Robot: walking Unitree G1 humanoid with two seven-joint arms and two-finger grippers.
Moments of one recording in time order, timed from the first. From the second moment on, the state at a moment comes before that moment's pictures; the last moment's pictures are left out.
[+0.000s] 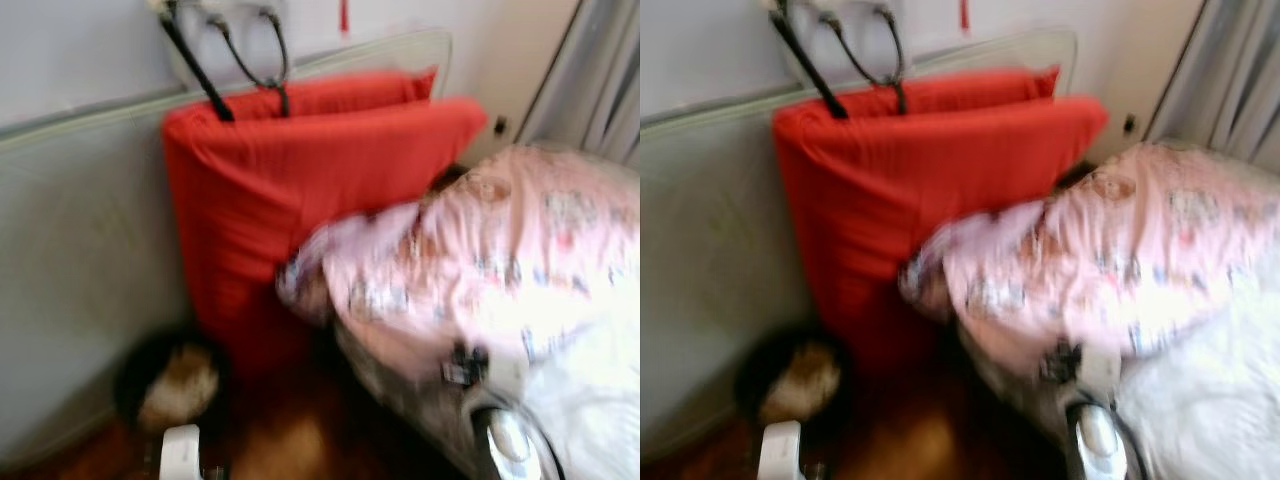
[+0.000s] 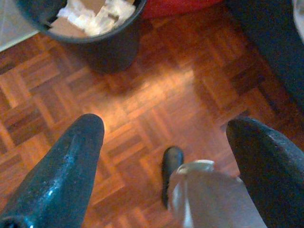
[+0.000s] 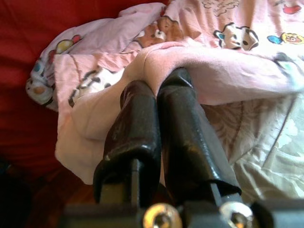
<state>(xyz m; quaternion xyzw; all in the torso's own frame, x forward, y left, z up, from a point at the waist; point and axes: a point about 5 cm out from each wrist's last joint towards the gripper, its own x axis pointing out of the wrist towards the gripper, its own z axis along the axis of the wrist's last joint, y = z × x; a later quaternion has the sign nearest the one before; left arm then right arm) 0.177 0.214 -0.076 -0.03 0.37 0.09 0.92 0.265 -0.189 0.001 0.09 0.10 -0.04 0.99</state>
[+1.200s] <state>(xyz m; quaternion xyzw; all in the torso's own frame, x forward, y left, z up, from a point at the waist) 0.177 0.203 -0.078 -0.01 0.38 0.07 0.92 0.224 -0.203 -0.052 0.05 0.32 -0.04 0.95</state>
